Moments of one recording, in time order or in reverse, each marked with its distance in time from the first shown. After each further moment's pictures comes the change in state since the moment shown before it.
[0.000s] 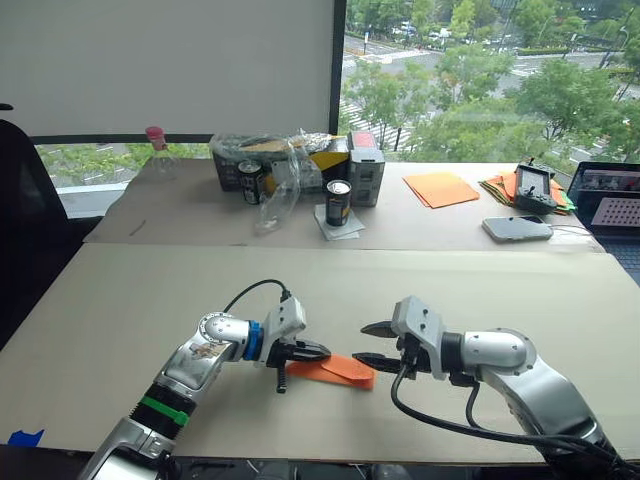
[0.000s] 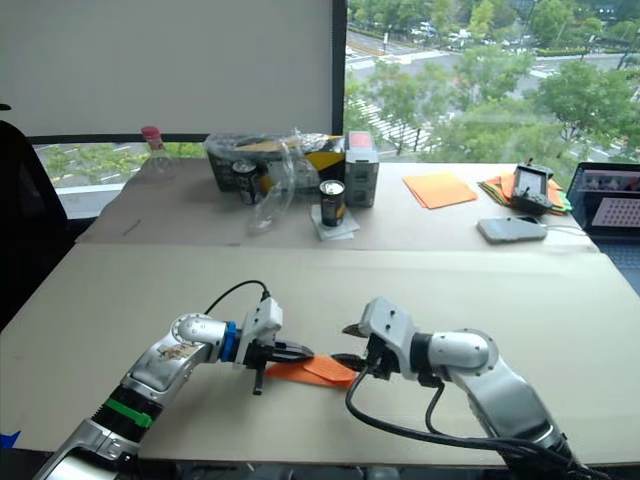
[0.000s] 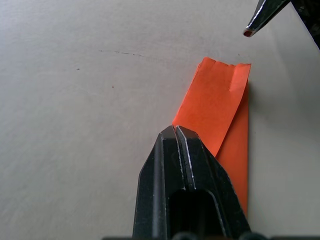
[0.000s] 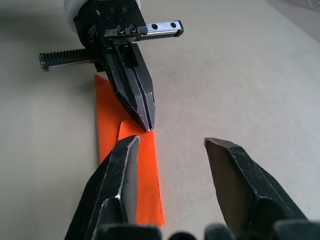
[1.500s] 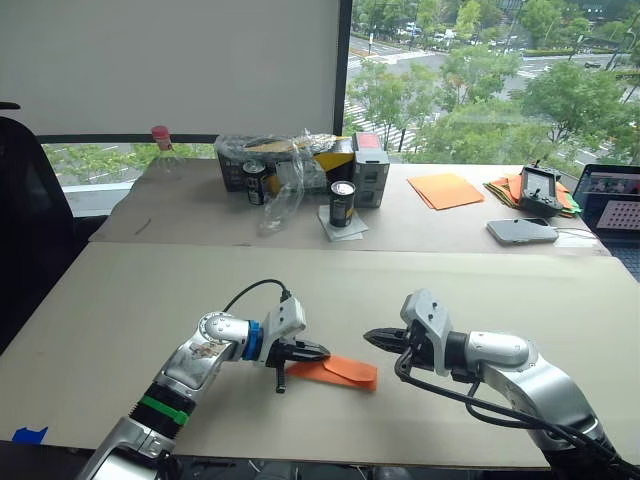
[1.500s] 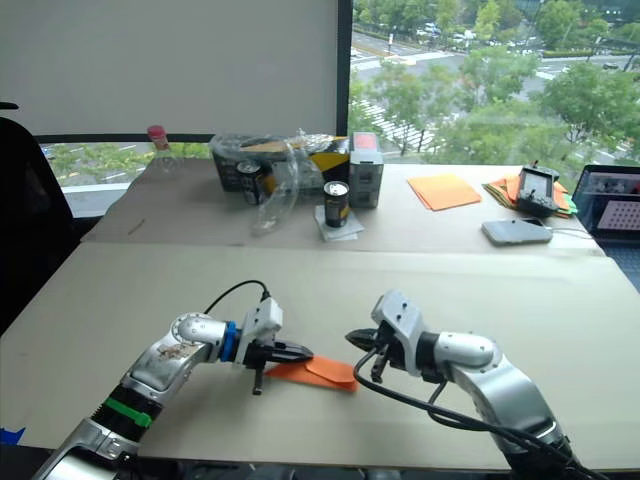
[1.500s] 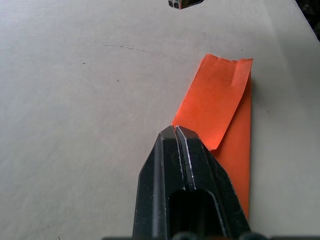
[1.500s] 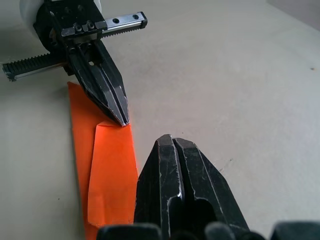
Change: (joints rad) left arm -0.006 0.002 -0.008 0.005 0.004 0.001 -0.005; right arm 0.004 -0.007 -0.007 0.055 0.076 0.028 -0.044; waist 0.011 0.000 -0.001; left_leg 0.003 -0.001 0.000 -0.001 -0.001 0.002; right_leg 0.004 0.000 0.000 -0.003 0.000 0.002
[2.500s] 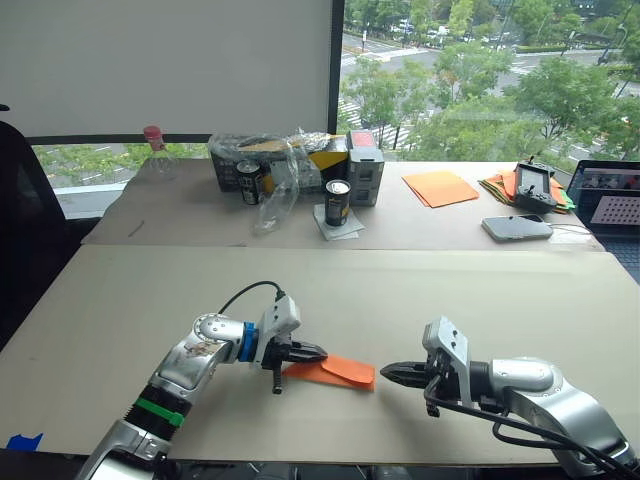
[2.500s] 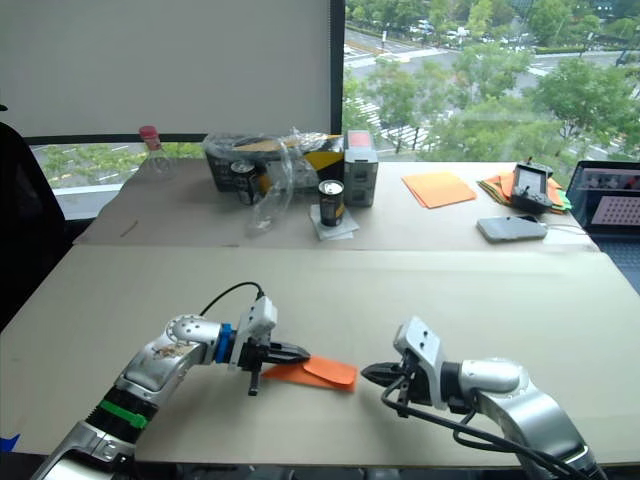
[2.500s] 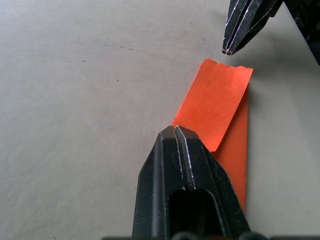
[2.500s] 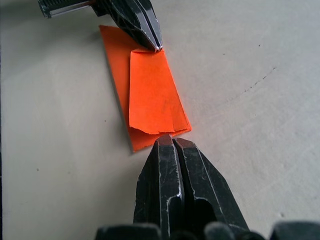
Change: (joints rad) left arm 0.030 0.040 0.072 -0.067 -0.110 0.135 -0.039; right arm 0.138 -0.146 -0.137 -0.029 0.185 -0.015 0.122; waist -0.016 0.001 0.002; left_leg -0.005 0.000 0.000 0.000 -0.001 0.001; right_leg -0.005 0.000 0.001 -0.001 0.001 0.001
